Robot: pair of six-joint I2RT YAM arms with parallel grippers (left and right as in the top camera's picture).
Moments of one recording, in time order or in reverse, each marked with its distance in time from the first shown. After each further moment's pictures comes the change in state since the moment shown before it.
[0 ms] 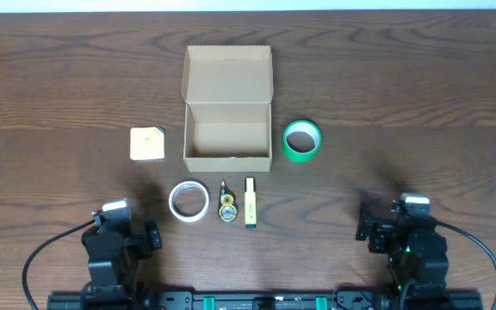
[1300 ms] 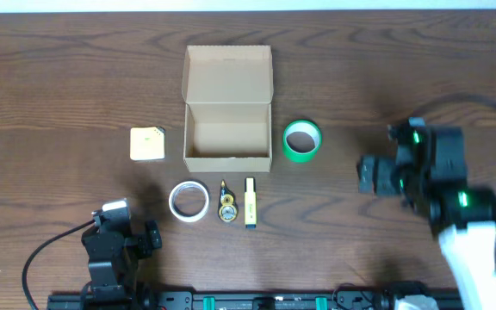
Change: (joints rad) left arm 0.000 -0.002 -0.002 0.006 -0.001 0.000; right arm -0.001 1.080 0.803 -0.207 -0.124 -0.028
